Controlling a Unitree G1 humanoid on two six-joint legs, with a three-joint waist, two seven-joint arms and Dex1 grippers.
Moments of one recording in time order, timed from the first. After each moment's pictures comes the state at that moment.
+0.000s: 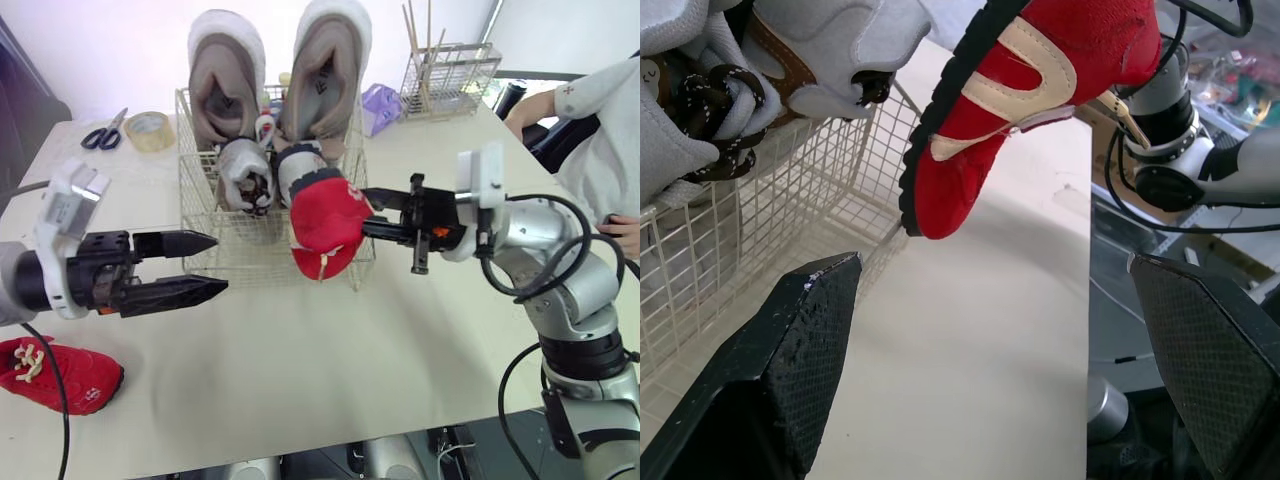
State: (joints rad) left arm -0.16 1.14 0.57 -0.45 -1.40 1.07 -0.88; right arm -0.61 -0.63 0.05 -0.41 0.61 0.36 0.94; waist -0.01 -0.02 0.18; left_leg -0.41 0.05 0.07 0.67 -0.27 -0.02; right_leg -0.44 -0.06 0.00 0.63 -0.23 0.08
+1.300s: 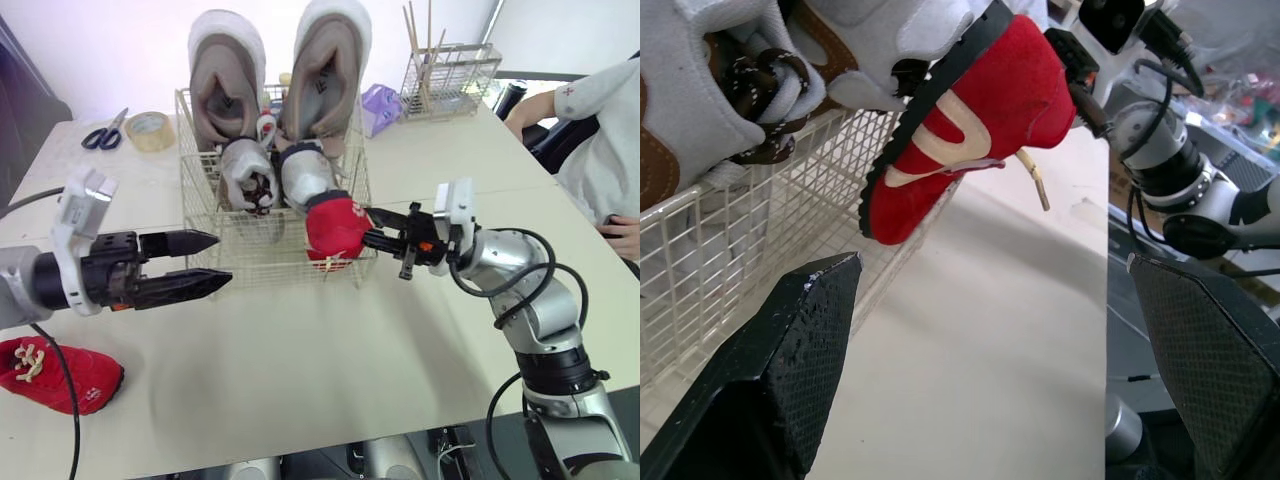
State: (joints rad) left arm -0.17 1.09 0.53 -0.43 -1.36 1.06 -0.84; right arm -0.48 -0.53 0.05 -0.26 0.51 0.30 0.93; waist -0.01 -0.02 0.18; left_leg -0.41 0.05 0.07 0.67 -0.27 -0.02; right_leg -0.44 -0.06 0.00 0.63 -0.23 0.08
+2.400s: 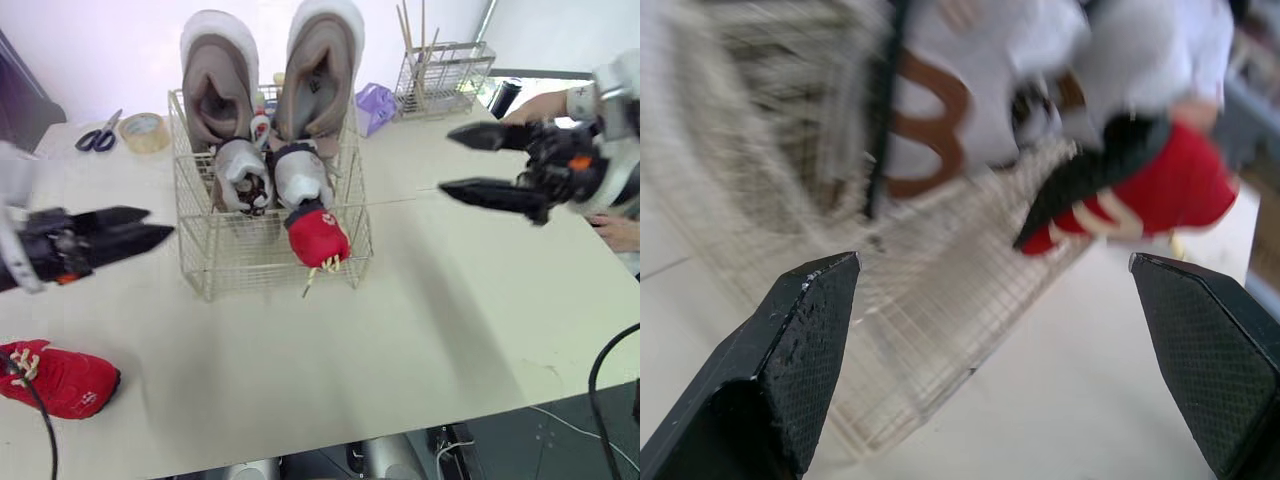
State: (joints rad) left arm -0.12 1.18 0.80 -0.20 -1.35 1.21 -0.68; right arm -0.81 -0.98 -0.23 -0.12 0.90 0.83 1.13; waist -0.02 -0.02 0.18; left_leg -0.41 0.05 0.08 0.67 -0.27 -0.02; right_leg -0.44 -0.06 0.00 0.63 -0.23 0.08
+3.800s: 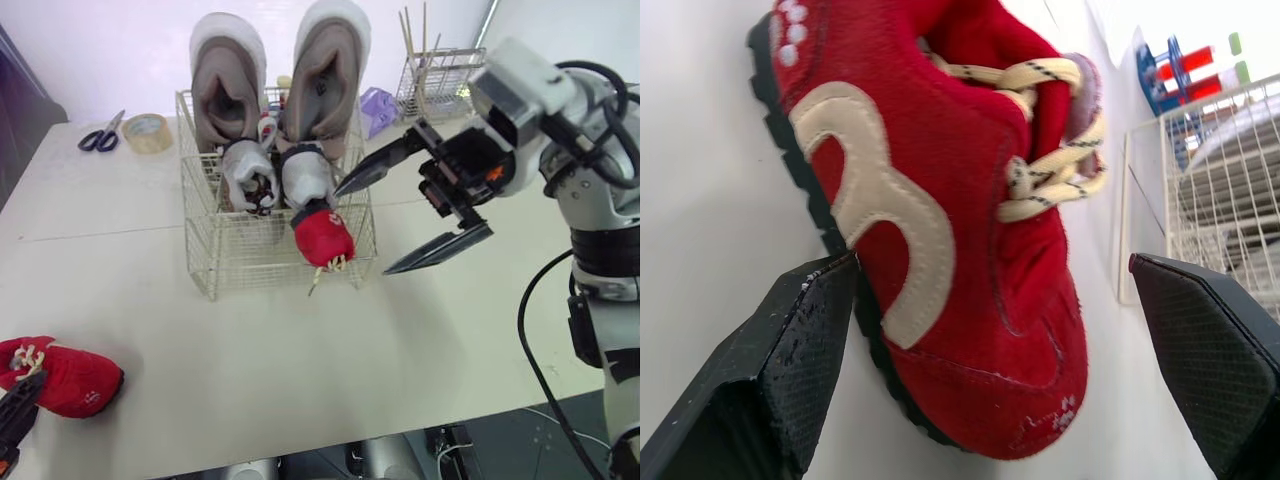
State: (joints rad) left arm 0.47 0.43 1.31 -0.08 -1.23 1.27 -0.54; right arm -1.14 -0.77 0.19 -0.05 0.73 0.57 1.61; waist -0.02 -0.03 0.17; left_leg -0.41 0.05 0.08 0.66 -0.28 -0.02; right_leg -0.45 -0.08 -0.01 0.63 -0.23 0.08
